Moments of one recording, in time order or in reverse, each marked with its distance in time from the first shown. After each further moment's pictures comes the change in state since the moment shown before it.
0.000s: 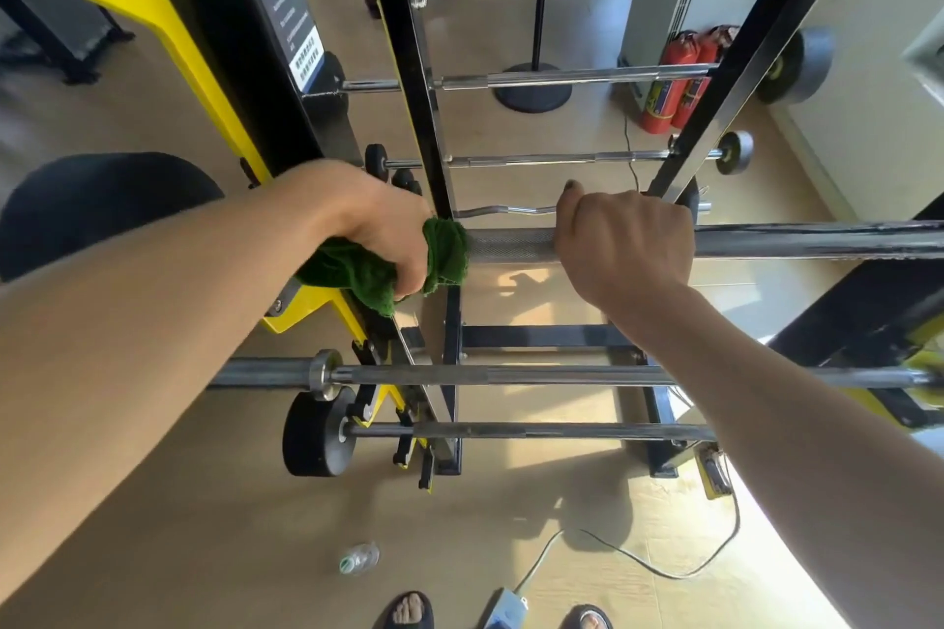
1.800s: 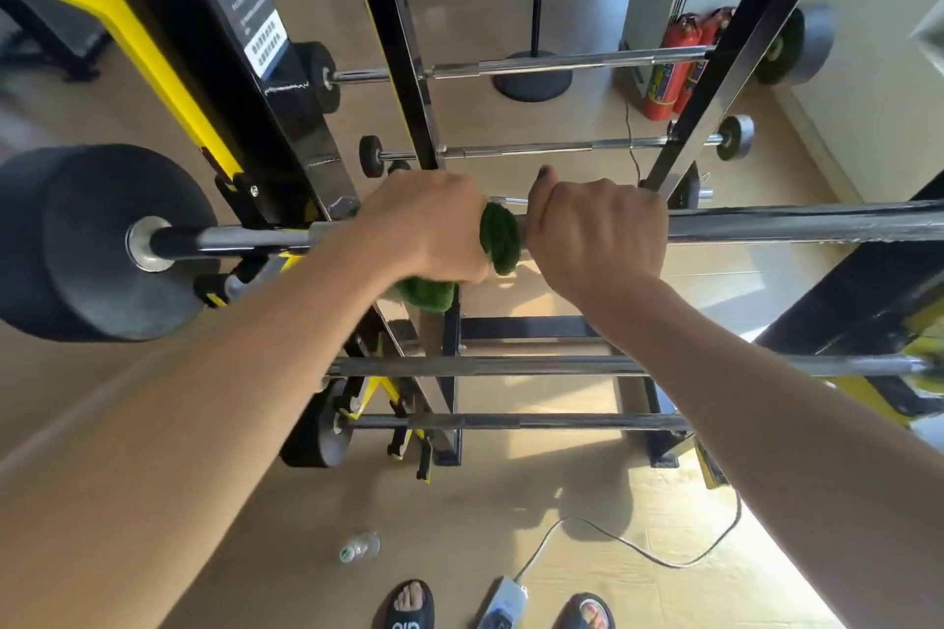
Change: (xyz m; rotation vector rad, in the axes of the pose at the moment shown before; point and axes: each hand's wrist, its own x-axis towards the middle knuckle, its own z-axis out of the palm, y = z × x) left_hand 0.004 0.062 0.039 0.276 0.601 0.131; right_hand -0.002 0.003 0.014 0.101 0.151 0.005
